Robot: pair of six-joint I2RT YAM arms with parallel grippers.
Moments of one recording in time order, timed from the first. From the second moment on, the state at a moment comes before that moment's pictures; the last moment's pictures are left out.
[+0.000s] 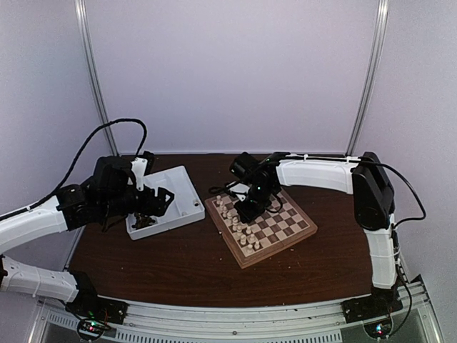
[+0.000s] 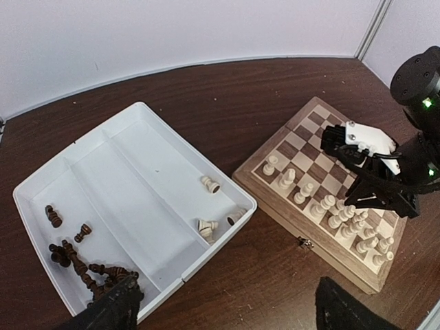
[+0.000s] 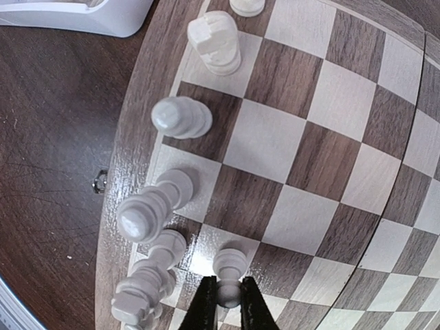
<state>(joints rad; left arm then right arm) -0.77 1.03 0.81 -0.34 -0.24 -0.31 0.82 2.13 1.75 -0.87 -0.06 0.09</state>
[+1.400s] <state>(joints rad) -0.66 1.26 0.94 -0.44 -0.14 -0.37 0.82 1.90 1.62 -0.80 -0.04 0.07</state>
